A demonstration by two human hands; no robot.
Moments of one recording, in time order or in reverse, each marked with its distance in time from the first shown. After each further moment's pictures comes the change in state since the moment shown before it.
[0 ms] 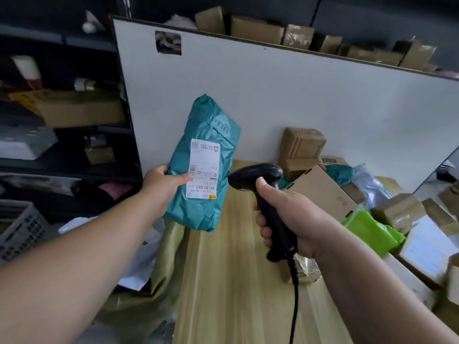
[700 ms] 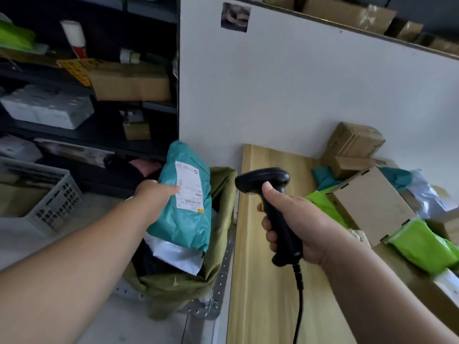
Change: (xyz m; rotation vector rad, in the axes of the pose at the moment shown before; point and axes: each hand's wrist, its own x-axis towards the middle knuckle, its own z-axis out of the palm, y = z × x) left_hand 0.048 -0.068 -0.156 0.150 0.152 -0.303; right_hand 0.046 0.018 0.127 -0.068 -0.026 0.090
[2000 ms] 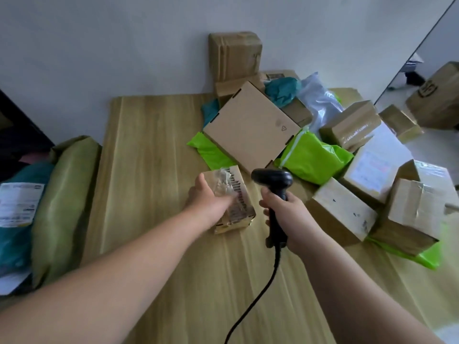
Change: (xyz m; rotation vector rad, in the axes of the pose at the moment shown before) left_hand -0.179 -0.069 0.418 0.660 -0.391 0.193; right_hand 0.007 0.187 -0.335 0.155 0.492 0.041
